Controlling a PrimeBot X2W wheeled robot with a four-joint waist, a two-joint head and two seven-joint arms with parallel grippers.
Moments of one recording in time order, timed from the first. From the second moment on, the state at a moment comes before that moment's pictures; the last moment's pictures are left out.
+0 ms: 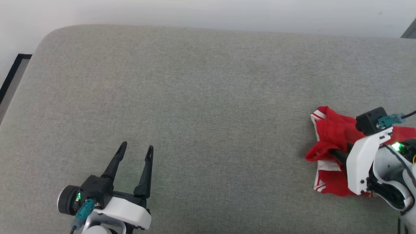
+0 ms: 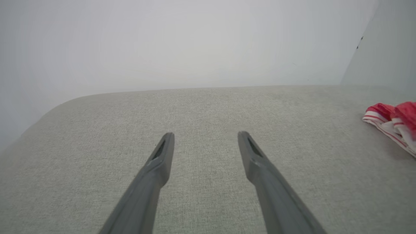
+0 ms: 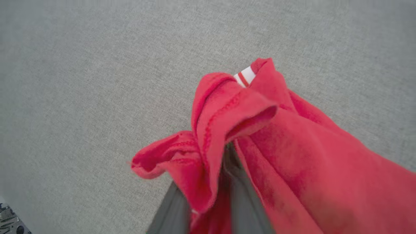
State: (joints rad) left arm -0.07 0.13 -0.13 0.16 -0.15 -0.13 -0.26; right arm -0.37 -0.59 0.41 0.21 0.71 0.13 0.51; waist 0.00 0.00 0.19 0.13
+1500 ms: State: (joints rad) left arm 0.06 0.15 0.00 0.15 -0.25 -0.13 -0.26; right arm -0.16 -0.45 0.12 0.28 0.52 0.13 -0.26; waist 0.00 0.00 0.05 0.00
